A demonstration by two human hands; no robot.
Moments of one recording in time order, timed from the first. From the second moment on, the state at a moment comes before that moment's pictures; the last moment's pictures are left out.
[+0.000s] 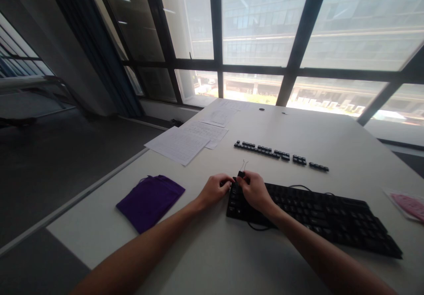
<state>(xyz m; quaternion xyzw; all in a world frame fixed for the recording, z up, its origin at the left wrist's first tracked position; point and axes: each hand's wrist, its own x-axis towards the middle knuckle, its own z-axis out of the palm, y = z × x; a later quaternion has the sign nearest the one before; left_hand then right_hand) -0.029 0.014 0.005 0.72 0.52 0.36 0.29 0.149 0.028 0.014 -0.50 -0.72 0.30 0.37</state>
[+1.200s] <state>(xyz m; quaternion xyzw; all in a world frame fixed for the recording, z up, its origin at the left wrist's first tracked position) -0.041 0.014 0.015 0.79 0.39 0.31 0.37 0.157 0.004 0.015 -0.41 -0.76 0.28 0.42</state>
